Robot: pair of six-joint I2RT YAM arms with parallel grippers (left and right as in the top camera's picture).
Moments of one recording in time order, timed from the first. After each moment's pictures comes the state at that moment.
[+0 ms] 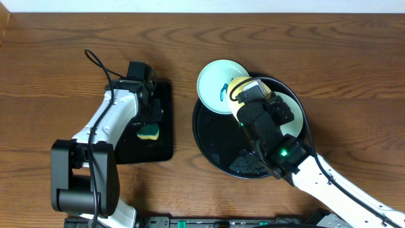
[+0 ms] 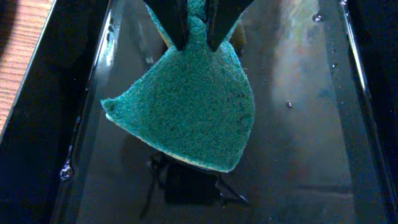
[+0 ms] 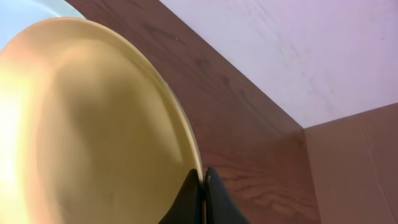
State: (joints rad) left arm -0.10 1.74 1.12 -0.83 -0.01 -0.22; right arm 0.73 1.28 0.82 -0.24 0.85 -0.25
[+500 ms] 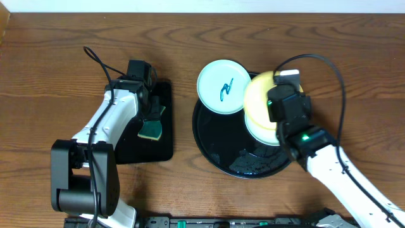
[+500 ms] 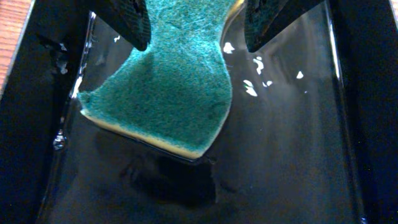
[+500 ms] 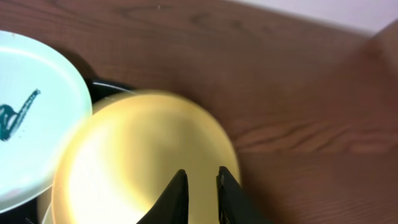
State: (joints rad) left arm -0.10 1.74 1.12 -0.78 -0.06 -0.20; right arm 0.46 1.28 0.82 -0.29 0.56 0.13
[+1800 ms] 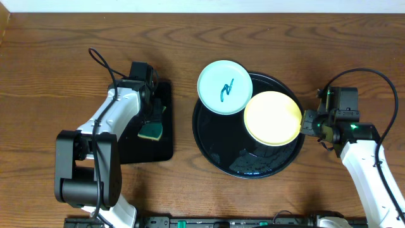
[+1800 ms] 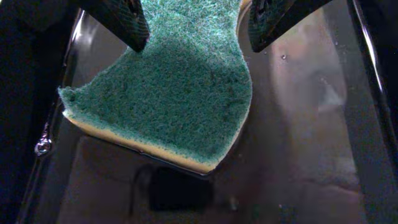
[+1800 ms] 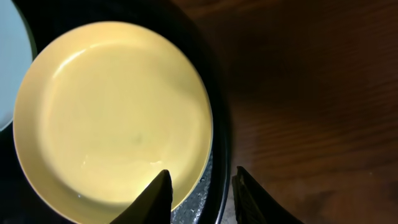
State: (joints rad) left arm -0.10 1.79 1.12 -0.78 -0.03 -0.20; right arm -0.01 1.27 0.82 -0.65 -0.04 0.22
